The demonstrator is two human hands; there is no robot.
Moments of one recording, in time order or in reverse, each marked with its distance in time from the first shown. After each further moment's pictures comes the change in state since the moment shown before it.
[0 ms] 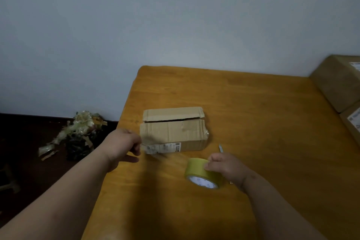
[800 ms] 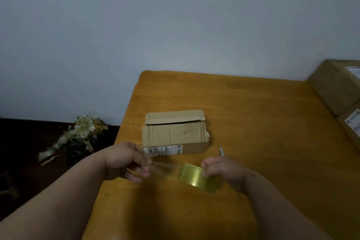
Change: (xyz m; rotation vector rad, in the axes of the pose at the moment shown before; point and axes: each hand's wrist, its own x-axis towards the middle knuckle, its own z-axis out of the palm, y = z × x) left_hand -0.006 -0.012 -0.011 0.059 -0.443 -0.162; right_hand -0.016 -0.029 0.009 -0.024 -0.160 -0.024
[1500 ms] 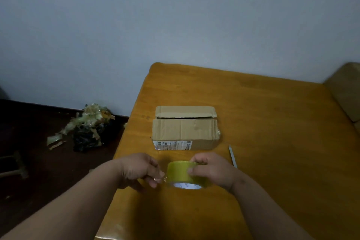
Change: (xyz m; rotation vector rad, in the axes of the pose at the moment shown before) left_hand 0.018 -0.041 0.012 0.140 -0.117 -0.034; right_hand 0.016 -0.023 0.040 -0.202 -0.001 -0.180
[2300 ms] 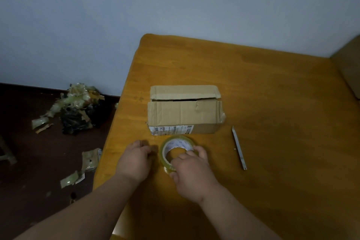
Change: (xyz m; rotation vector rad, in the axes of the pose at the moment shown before) left_hand 0.090 -0.070 0.012 0.643 0.681 0.244; right_hand 0.042 0.031 0.079 -0.871 0.139 -0.035
